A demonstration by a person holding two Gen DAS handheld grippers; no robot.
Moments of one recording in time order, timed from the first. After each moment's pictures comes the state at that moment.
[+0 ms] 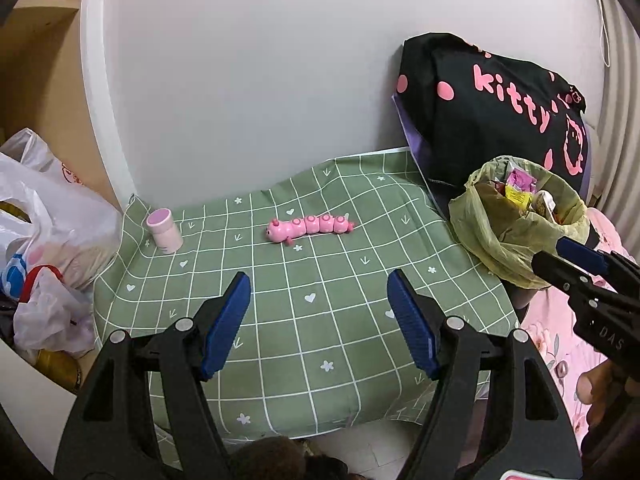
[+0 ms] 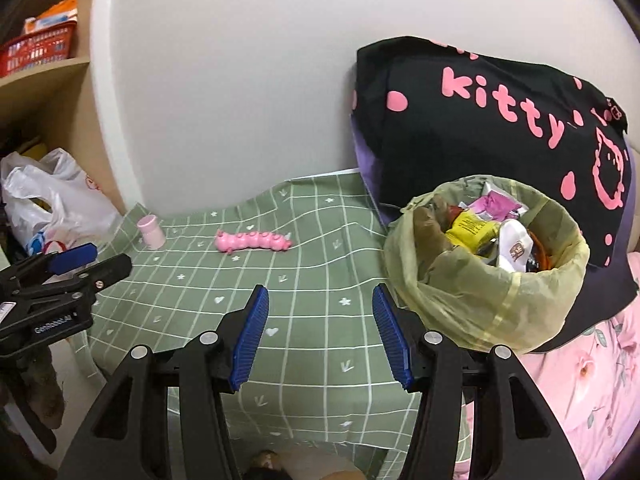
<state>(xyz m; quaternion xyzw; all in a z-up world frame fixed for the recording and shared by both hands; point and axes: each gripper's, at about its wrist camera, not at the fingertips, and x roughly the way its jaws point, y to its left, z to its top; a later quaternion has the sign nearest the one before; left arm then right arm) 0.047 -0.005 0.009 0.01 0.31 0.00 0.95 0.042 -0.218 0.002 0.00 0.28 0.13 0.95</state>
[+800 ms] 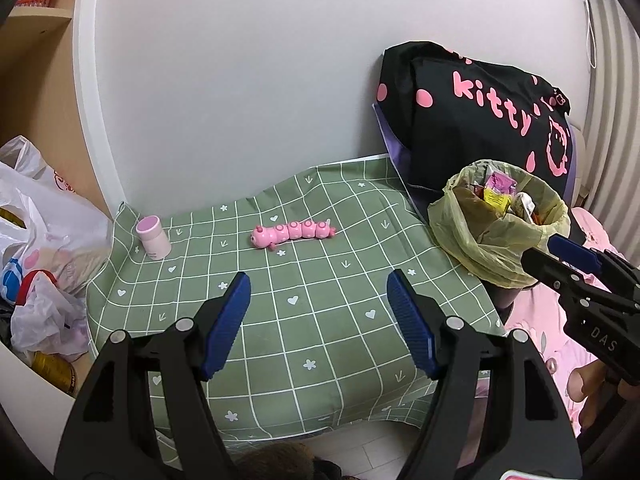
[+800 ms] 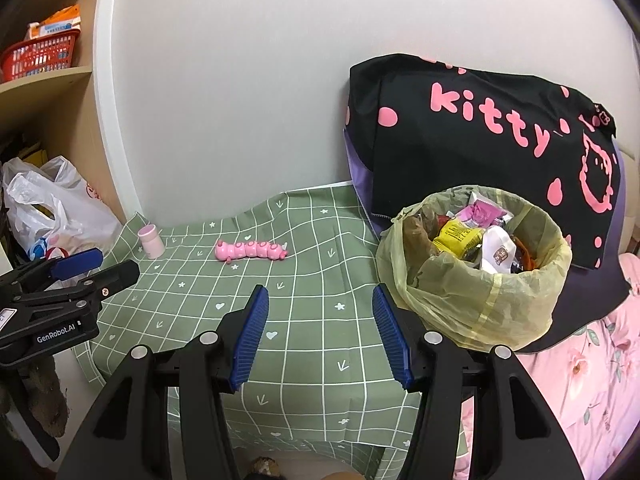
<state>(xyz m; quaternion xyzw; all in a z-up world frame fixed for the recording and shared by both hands) 0.037 -0.015 0.017 0.01 0.30 -0.02 0.95 0.024 -0.224 0.012 0.00 0.26 0.11 0.96</state>
